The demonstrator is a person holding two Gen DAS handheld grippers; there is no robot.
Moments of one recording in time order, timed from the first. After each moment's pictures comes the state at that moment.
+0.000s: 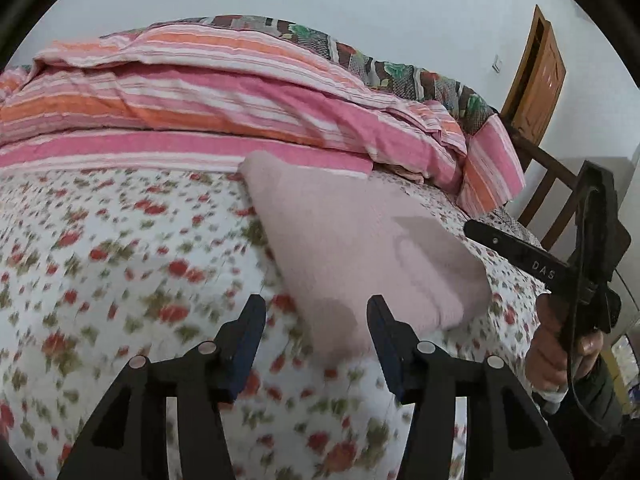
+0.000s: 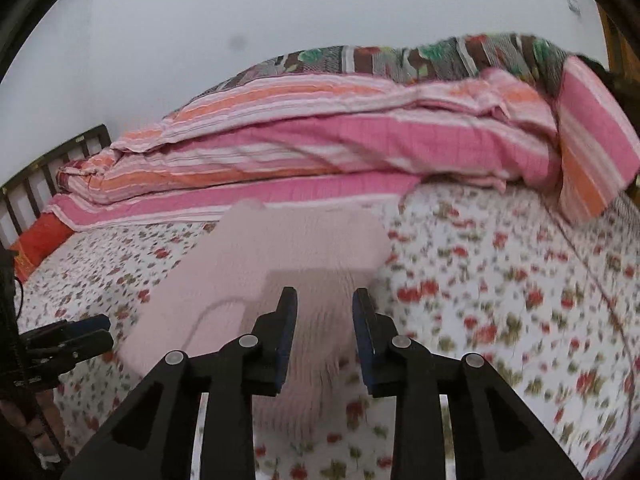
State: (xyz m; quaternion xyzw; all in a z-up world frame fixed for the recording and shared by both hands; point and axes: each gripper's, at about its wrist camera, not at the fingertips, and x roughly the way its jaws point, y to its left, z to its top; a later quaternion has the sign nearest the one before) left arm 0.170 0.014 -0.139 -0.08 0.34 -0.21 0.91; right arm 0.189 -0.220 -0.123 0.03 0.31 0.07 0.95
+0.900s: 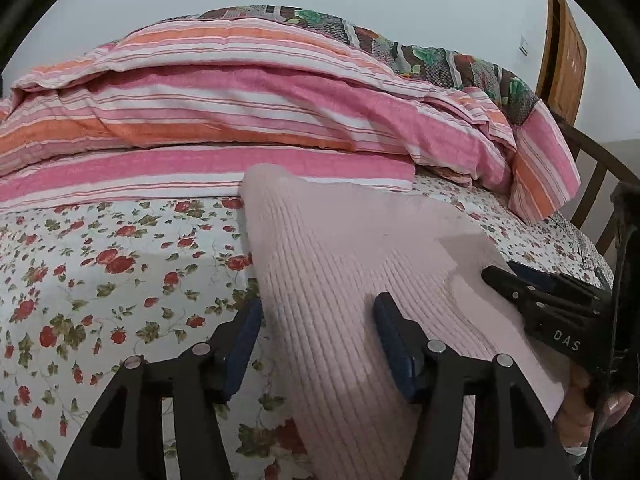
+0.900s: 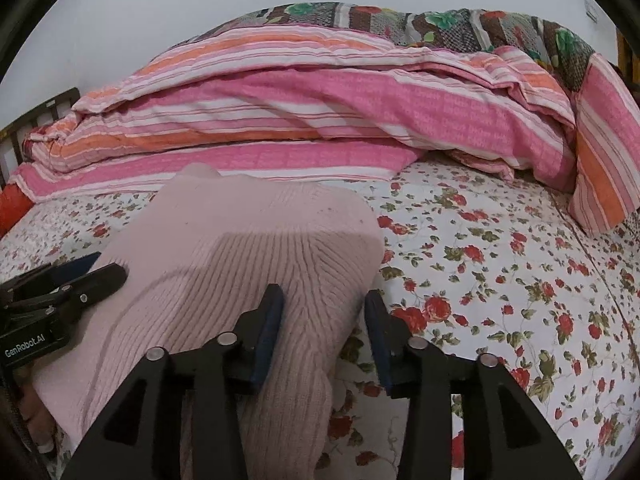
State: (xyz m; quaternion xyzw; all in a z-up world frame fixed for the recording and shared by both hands) left arm 0.254 -0.028 -0.168 -0.04 0.33 -0.16 0.93; right arm 0.250 -0.226 -0.177 0.00 0.35 0.03 0.94
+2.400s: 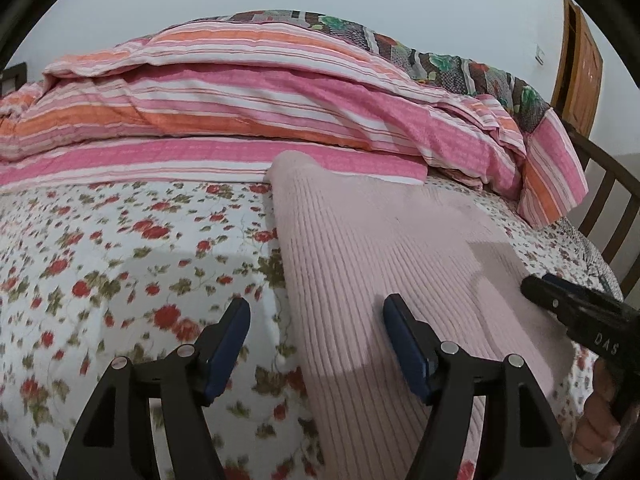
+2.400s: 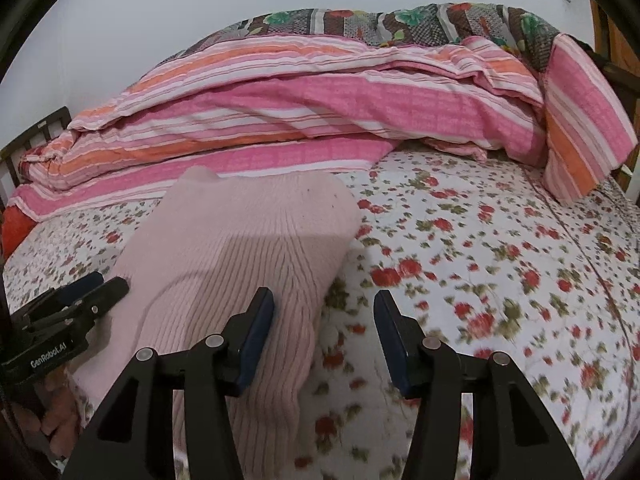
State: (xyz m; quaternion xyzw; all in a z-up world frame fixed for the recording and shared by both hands) left arm 0.215 -0.015 -0.163 -0.06 0.34 -0.12 0.93; right arm 0.202 -0.234 -0.156 0.02 0.36 0.01 0.93
